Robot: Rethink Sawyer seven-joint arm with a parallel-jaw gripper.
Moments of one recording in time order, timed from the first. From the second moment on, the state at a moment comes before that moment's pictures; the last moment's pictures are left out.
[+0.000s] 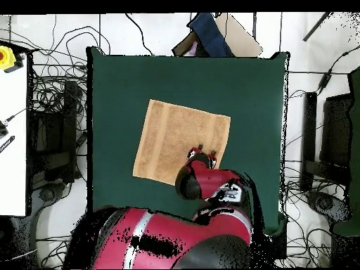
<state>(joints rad) -0.16 -0.33 -0.25 1.72 -0.32 -0.19 2.23</state>
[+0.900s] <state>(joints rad) -0.30 -0.60 0.06 1.91 -0.32 0.19 2.23</state>
